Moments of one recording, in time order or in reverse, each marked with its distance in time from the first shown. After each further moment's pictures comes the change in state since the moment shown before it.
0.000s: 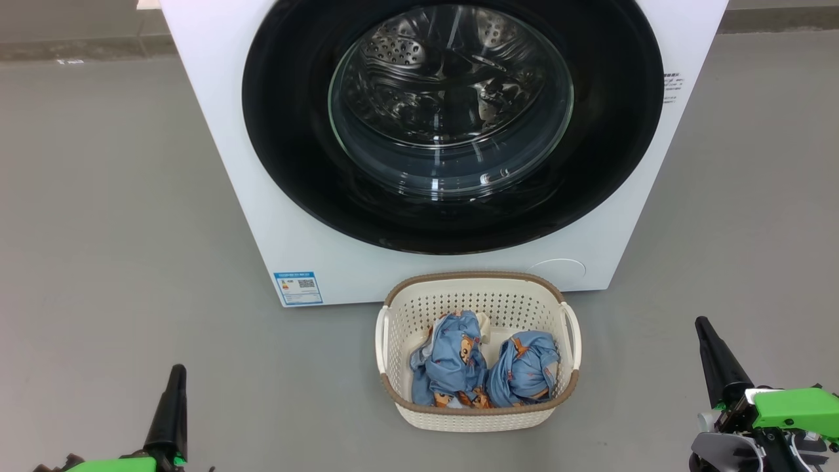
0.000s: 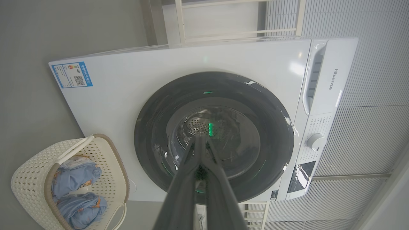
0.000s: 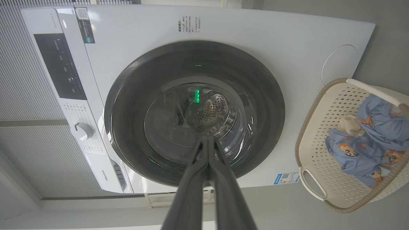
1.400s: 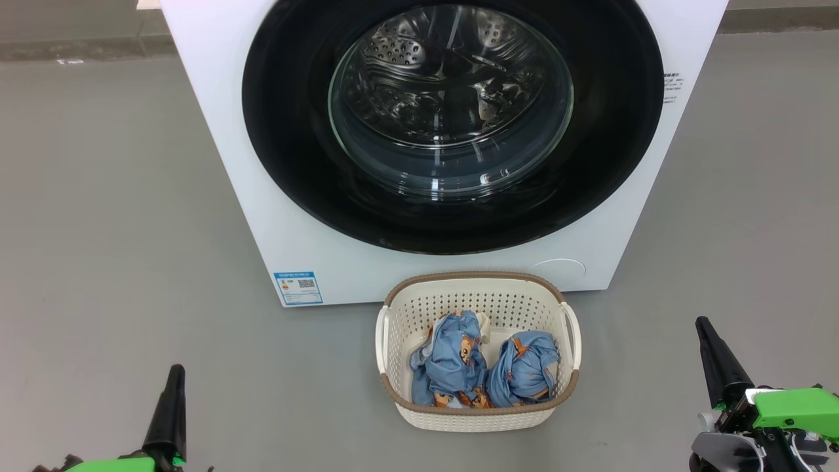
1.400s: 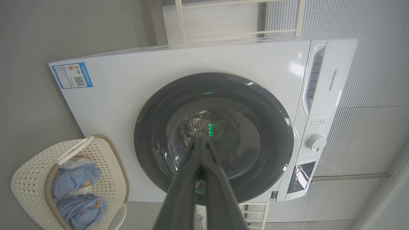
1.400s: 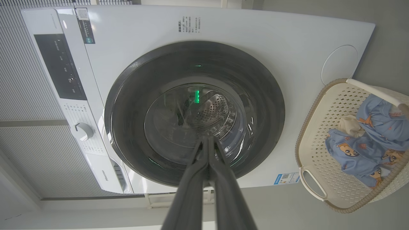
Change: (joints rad) left arm 0.000 -0.001 0.004 0.000 0.000 0.000 0.000; right arm 0.000 0.001 -0.002 0.000 0.000 0.000 0.000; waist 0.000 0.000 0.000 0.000
